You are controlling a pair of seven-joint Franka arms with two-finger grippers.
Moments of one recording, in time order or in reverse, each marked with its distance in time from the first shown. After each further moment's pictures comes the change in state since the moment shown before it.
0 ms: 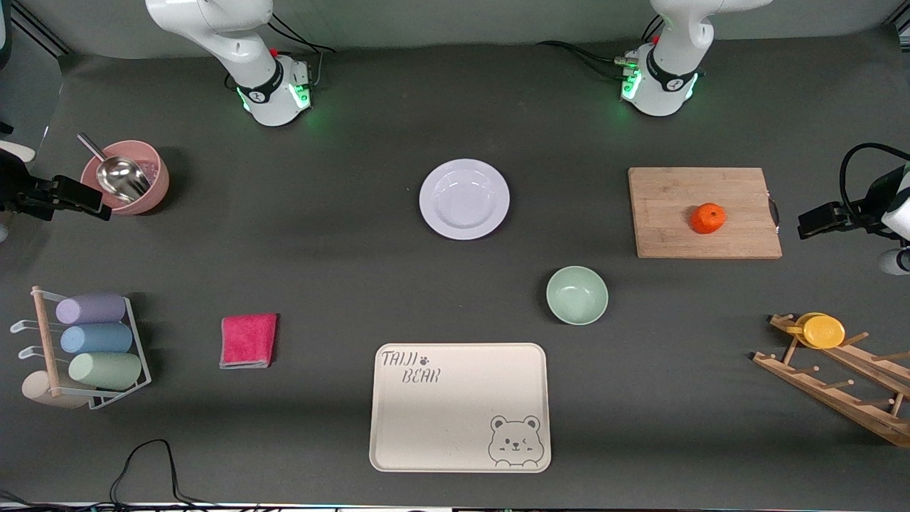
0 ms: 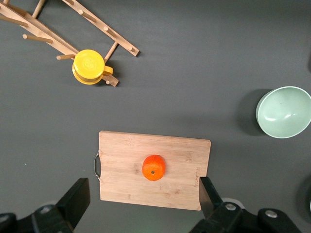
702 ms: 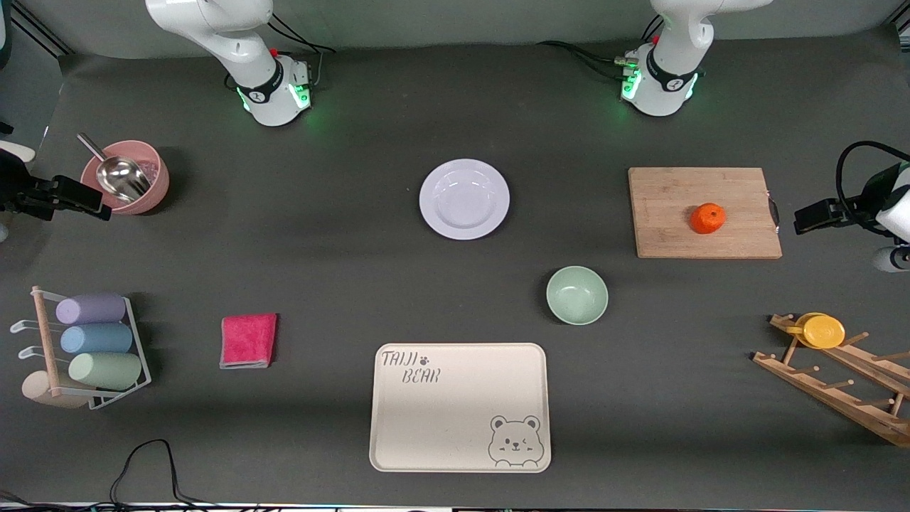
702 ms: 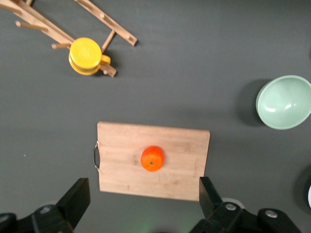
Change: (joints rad) left arm -0.011 0.000 -0.001 0.007 -0.001 -0.065 -0.006; right arm 0.000 0.000 0.000 0.000 0.000 0.000 0.000
